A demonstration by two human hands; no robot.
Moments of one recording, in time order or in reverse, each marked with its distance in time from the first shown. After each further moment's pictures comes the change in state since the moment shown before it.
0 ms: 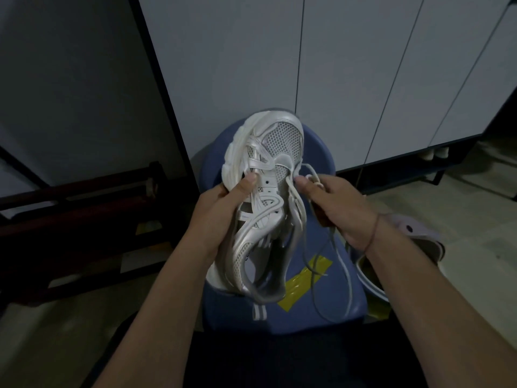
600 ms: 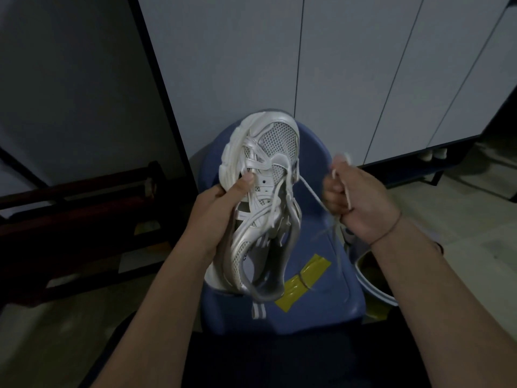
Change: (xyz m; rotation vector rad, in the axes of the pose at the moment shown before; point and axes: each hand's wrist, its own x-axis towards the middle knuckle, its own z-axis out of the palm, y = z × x) left_hand 0.003 -0.001 -0.001 -0.001 0.014 -0.003; right_hand 0.009 0.000 -0.018 0.679 0.044 0.135
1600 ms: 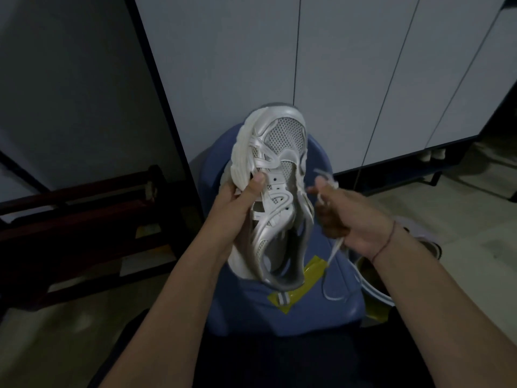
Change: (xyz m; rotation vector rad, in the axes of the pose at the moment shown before) left_hand 0.015 -0.009 0.017 -0.033 -0.110 0.106; right_hand -0.009 0.013 -0.005 -0.155 -0.015 0.169
